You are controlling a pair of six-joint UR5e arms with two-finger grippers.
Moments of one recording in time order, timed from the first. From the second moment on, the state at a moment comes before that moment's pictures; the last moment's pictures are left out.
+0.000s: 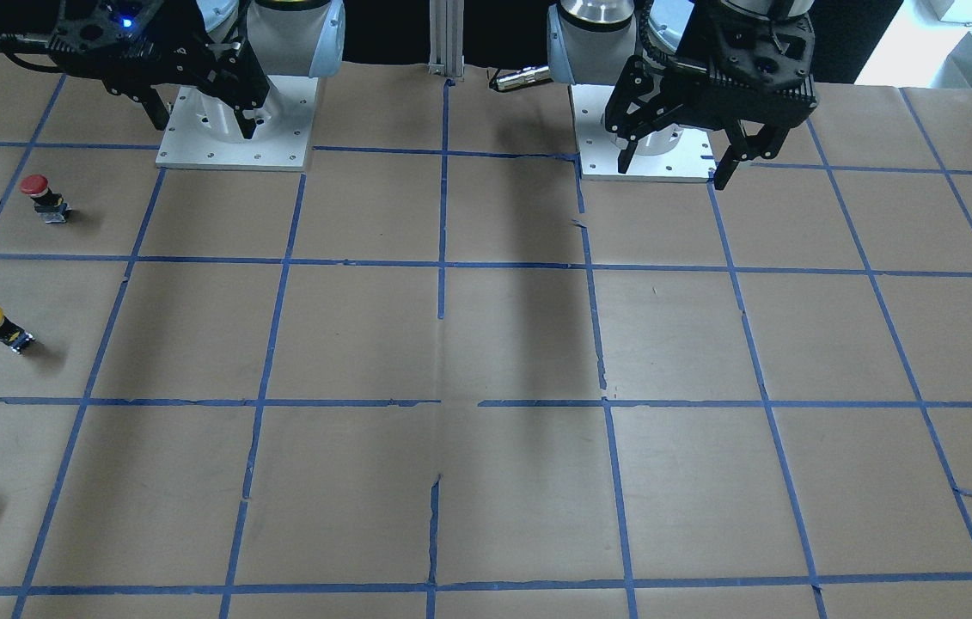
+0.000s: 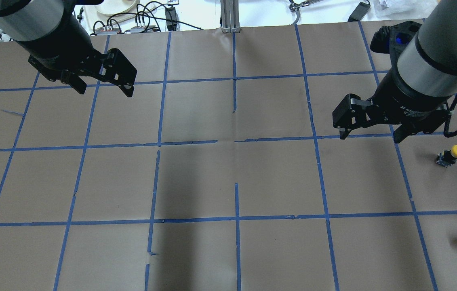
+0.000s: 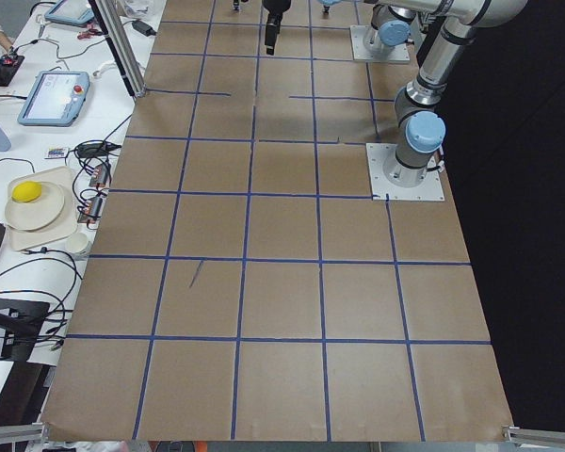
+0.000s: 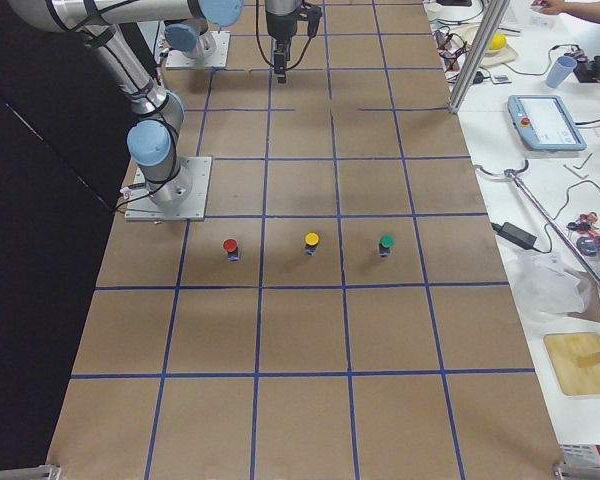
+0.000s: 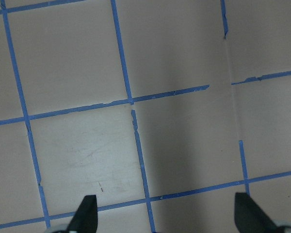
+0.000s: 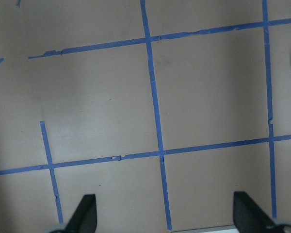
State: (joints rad) left arm -1.59 -1.50 -1.52 -1.61 1.52 0.13; right arm 1.56 -1.83 1.76 -1.51 -1.55 0.11
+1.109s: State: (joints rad) left arm -1.59 -1.51 -1.52 -1.64 1.54 0.13; right arm 1.55 -1.78 1.73 -1.52 -1.56 0.12
